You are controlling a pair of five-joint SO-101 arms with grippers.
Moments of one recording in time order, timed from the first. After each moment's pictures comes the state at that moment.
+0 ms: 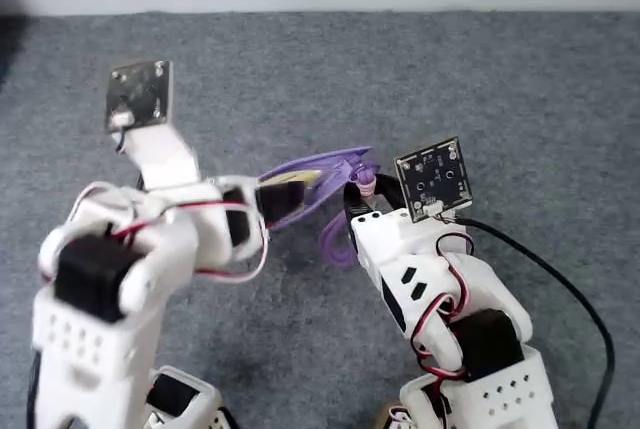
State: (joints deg) left arm 19.3 -39.9 3.9 99.4 33.2; right arm -23.7 -68.7 49.8 53.9 0.1
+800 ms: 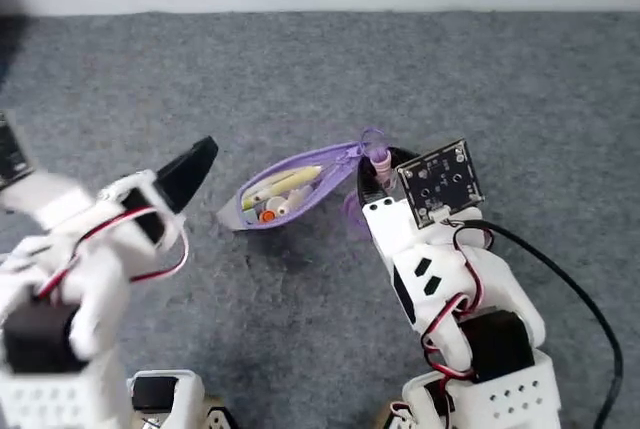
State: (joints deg) left arm -5.8 -53.8 21.1 86.9 32.0; right arm -19.8 -68.7 46.5 49.1 10.0
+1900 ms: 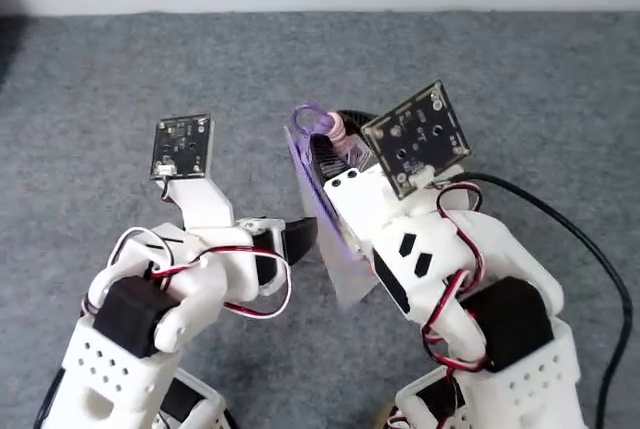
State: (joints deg) left arm 27.0 -53.3 31.8 82.4 35.1; right arm -31.1 -50.5 14.7 61.0 9.1
